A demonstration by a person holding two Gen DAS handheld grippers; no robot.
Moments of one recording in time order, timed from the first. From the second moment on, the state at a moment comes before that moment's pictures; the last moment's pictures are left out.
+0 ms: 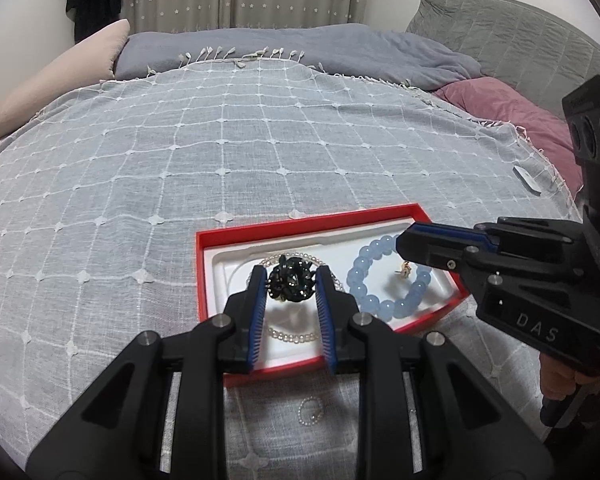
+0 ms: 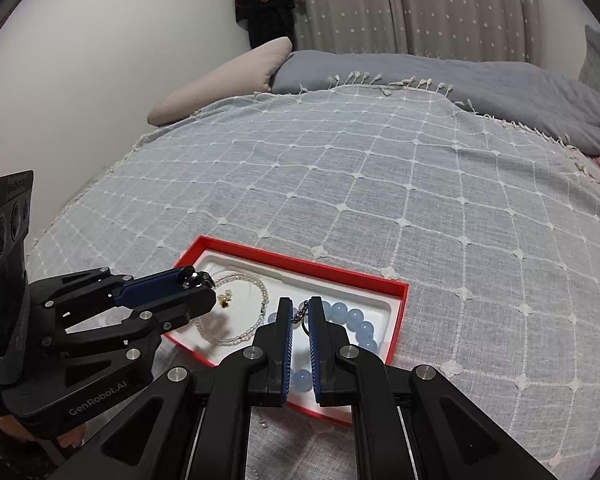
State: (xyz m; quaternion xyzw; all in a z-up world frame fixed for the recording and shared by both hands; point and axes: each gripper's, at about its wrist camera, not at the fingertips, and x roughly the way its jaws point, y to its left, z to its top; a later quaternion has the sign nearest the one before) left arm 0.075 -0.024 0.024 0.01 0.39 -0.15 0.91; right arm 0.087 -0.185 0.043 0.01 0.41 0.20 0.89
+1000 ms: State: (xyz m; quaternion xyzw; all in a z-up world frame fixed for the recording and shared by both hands) left arm 0.042 0.016 0.032 0.02 0.38 -0.12 0.92; right arm 0.050 -0.183 0.051 -0.03 0.39 0.18 0.90
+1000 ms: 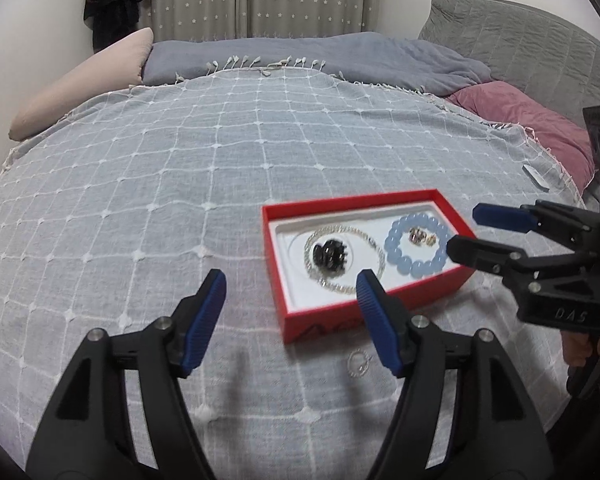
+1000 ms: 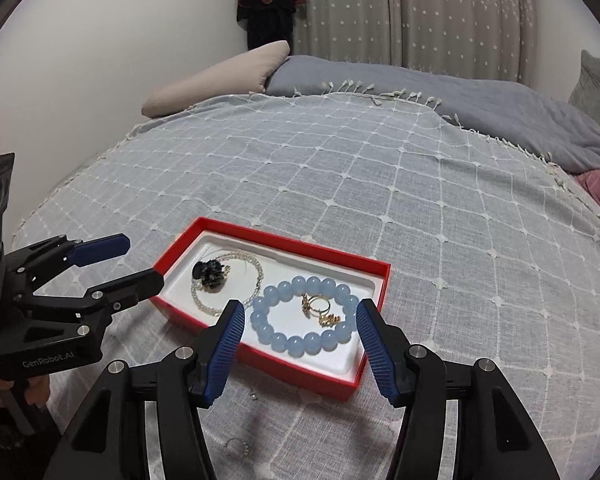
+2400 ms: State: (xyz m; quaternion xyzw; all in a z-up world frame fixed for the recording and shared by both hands) left arm 0.003 0.000 -0.031 0.08 0.41 -0.23 0.88; right arm -0.031 -0.185 -0.023 -0.10 0.41 0.26 0.87
